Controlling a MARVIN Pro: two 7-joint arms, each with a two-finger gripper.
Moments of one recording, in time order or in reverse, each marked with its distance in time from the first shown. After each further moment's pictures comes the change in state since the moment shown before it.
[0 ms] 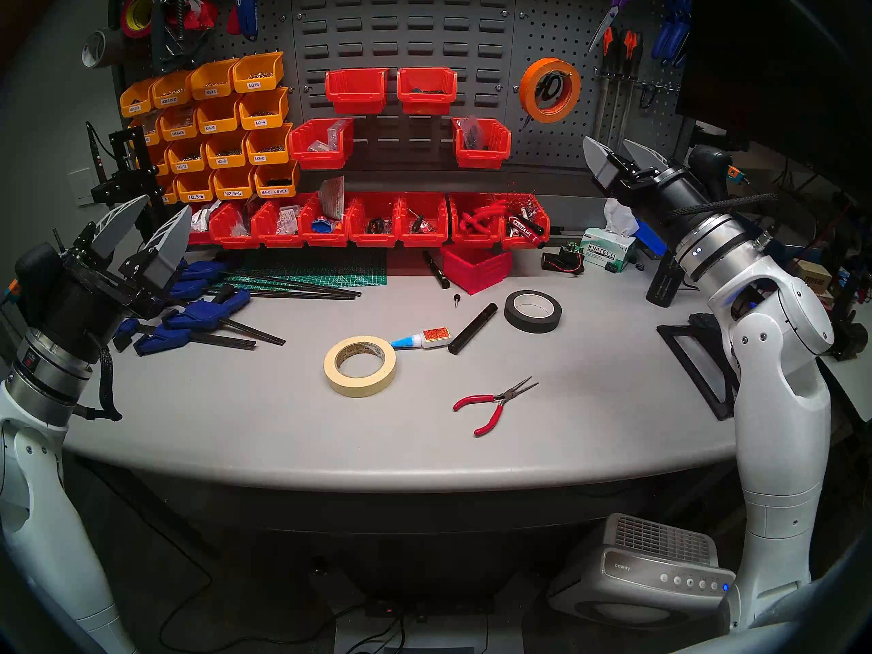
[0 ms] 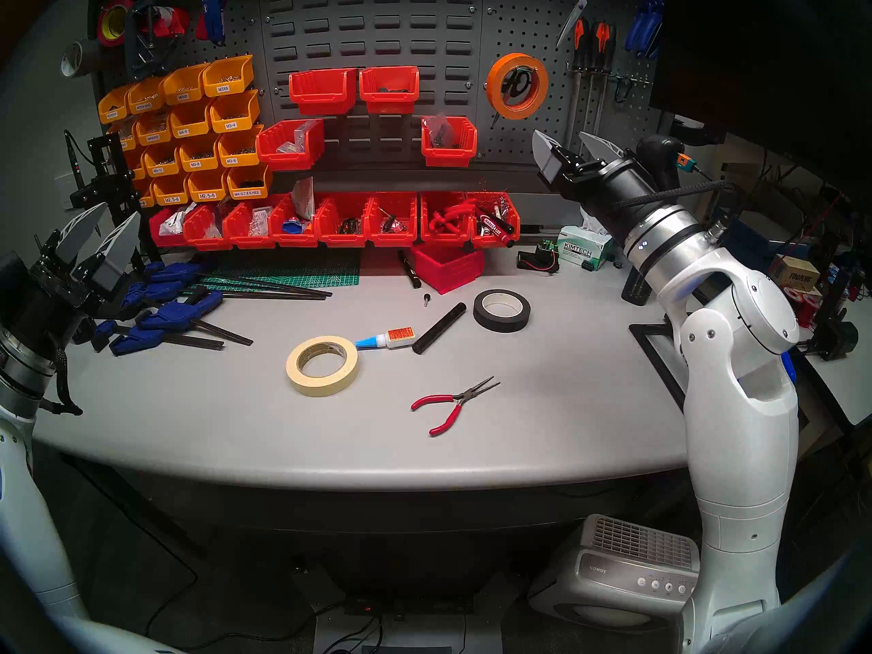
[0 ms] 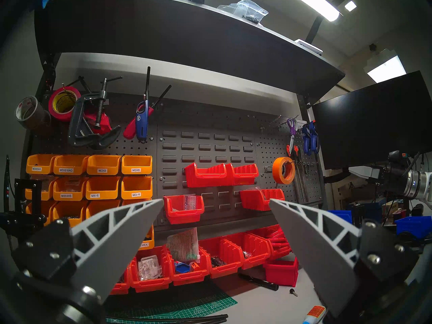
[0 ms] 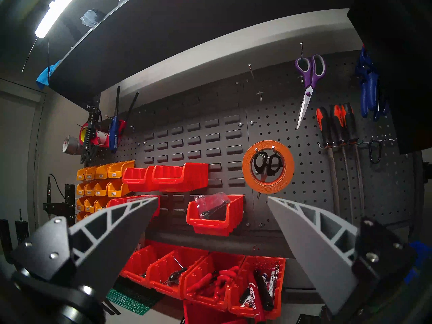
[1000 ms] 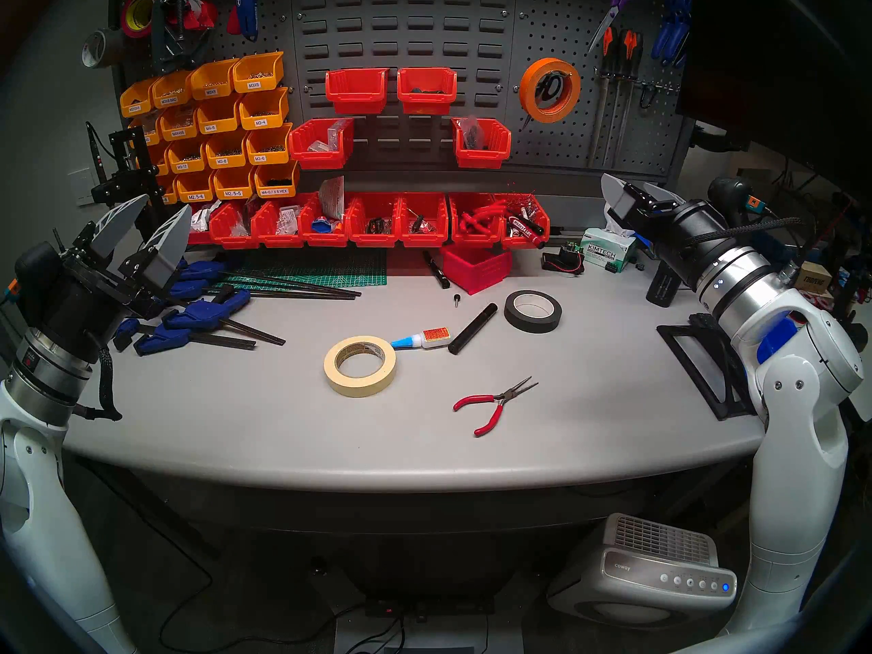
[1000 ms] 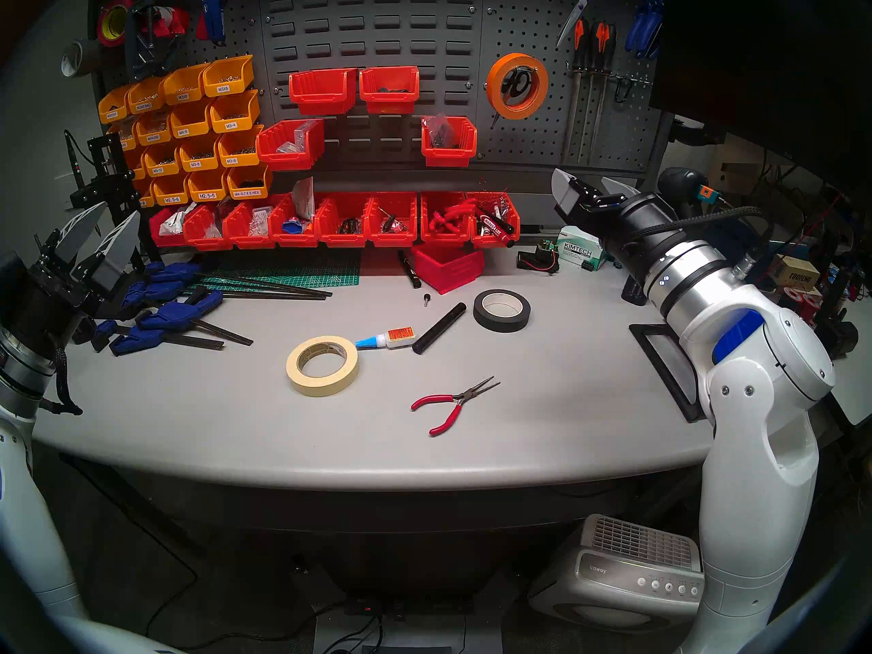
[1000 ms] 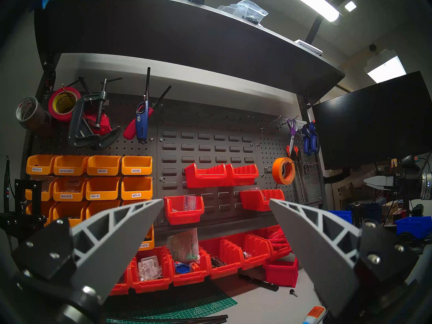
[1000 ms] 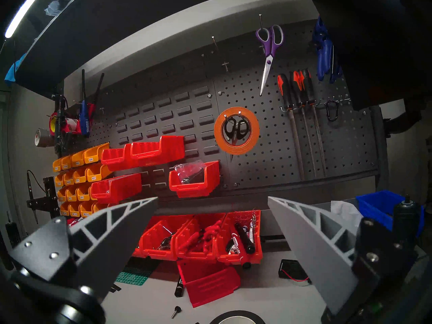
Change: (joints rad) left arm 0.000 -0.001 0.000 -0.002 -0.001 0.000 0.001; right arm -0.145 -0.076 0.082 -0.188 0.045 0.200 -0.168
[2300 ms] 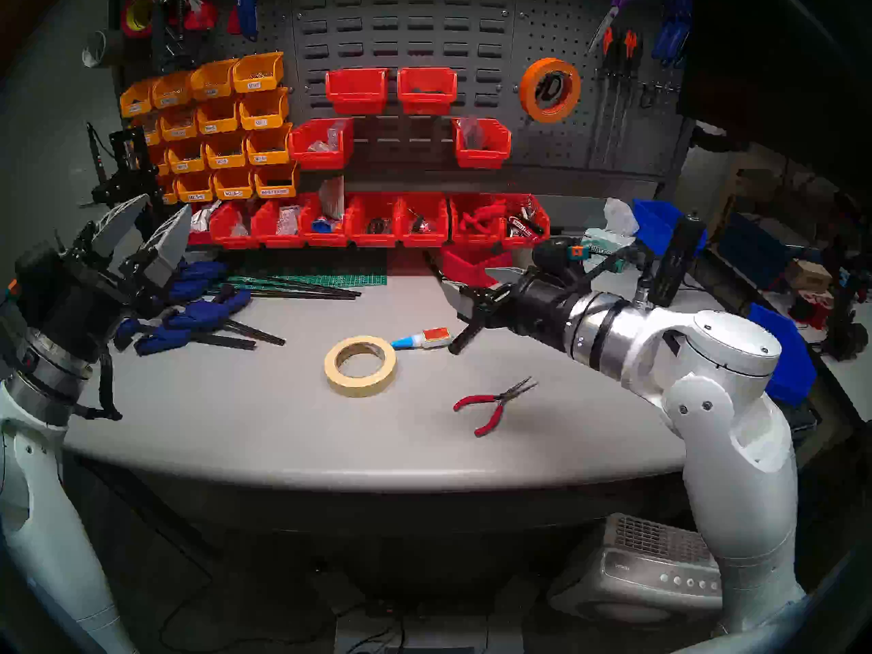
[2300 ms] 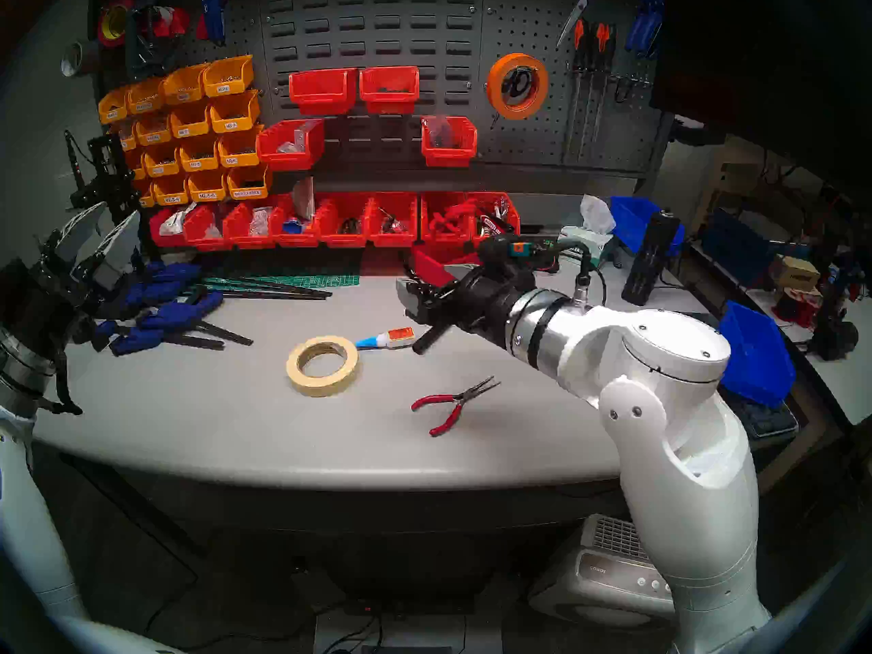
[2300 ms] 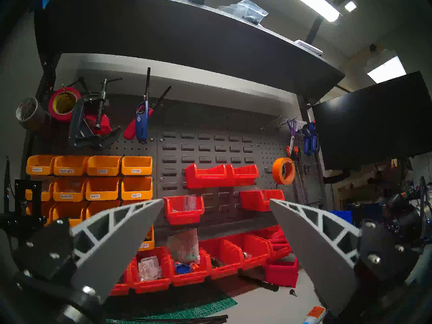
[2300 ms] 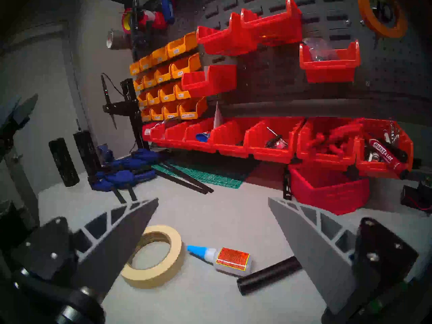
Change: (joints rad) left arm 0.000 -0.001 0.000 -0.001 0.000 0.000 0.000; right arm 0.119 0.096 -0.463 0.056 -0.059 0.262 0.038
